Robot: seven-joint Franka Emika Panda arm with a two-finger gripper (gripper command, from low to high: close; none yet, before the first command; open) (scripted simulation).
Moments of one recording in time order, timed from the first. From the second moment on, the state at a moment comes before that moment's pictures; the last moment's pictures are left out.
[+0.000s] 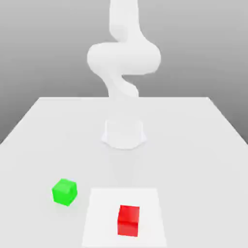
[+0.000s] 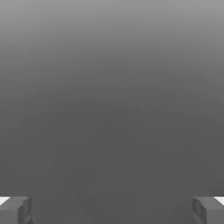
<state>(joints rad) 0.04 -0.73 -0.03 -2.32 0.00 2.33 0.70</state>
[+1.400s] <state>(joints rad) 0.23 0.34 -0.17 -2.55 0.21 2.88 -0.78</state>
